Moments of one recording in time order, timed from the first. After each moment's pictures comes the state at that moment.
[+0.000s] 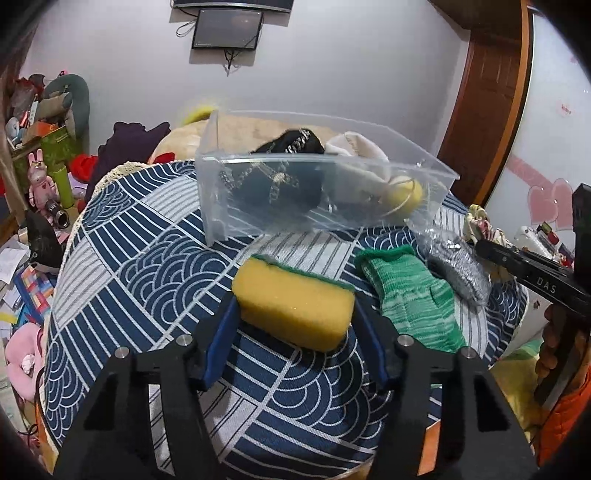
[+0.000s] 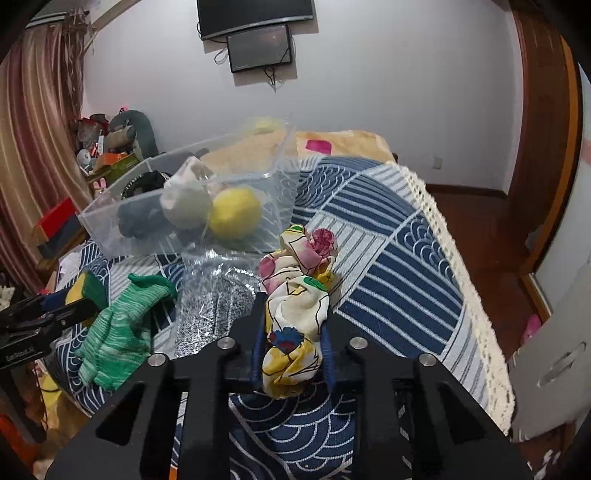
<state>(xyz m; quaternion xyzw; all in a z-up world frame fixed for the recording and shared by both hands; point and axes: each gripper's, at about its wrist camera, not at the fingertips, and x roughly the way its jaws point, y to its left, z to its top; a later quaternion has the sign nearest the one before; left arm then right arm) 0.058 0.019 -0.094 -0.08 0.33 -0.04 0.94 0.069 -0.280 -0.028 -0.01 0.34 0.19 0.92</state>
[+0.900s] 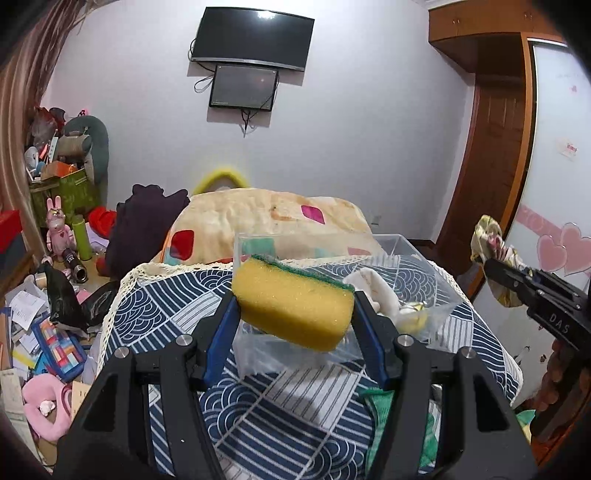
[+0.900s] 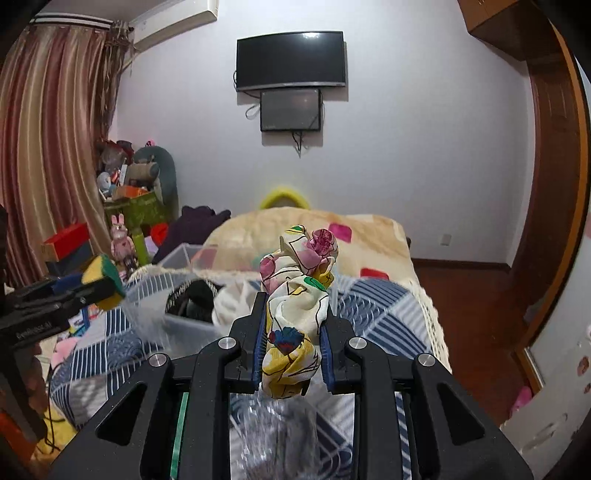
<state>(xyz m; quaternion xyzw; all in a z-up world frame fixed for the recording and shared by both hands) 0.091 0.041 -0.007 -0.08 0.23 0.00 0.97 0.080 -0.231 0.056 -0.05 0.22 0.22 0.95</state>
